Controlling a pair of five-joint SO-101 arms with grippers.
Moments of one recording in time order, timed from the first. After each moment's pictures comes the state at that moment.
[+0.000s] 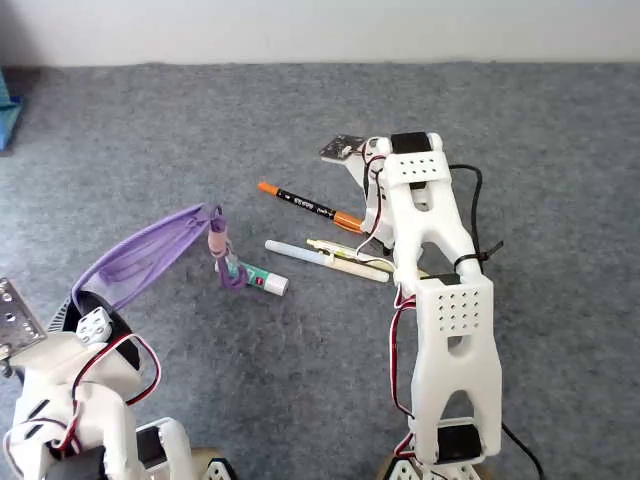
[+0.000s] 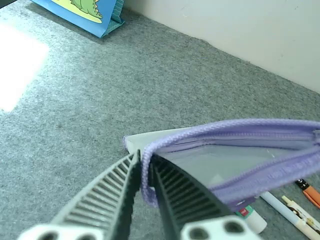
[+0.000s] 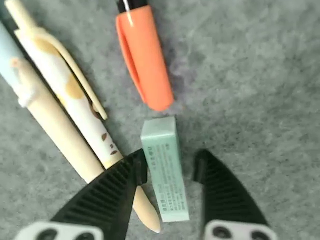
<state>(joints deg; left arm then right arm) -26.1 -88.5 49.2 83.6 17.3 -9.8 52.6 -43.3 93.2 41.7</state>
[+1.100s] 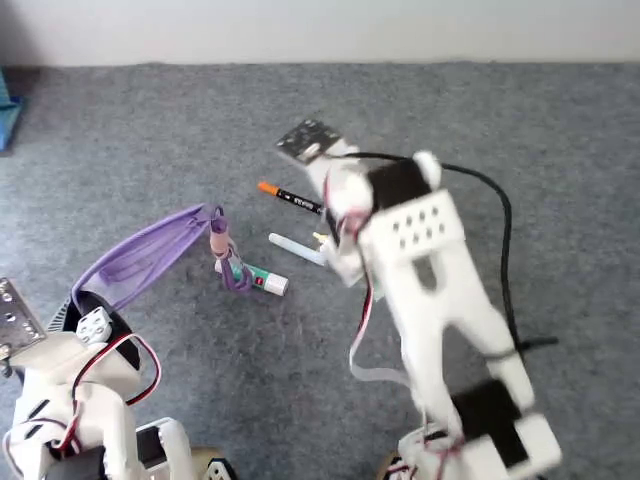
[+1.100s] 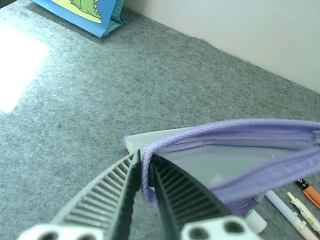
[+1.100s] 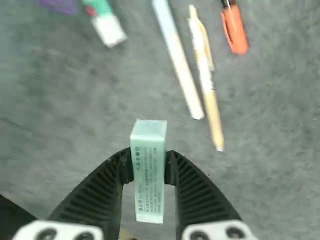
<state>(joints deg) -26.1 -88.5 49.2 83.6 17.3 -28.7 -9.5 -5.9 100.5 15.2</state>
